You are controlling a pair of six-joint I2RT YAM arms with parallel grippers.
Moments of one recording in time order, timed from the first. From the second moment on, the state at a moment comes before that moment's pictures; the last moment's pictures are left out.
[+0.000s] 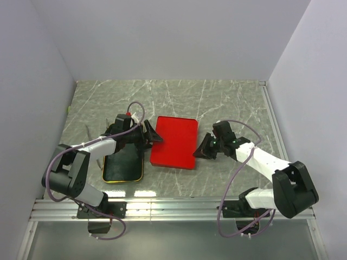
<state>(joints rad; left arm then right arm) -0.34 1.50 0.69 0.09 0.56 -0.80 0.44 1.28 0.65 -0.31 -0.33 0.90</state>
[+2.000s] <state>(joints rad) -0.36 1.58 0.74 0.00 0.47 -0.79 0.43 1.48 0.88 -0.42 -0.30 0.85</state>
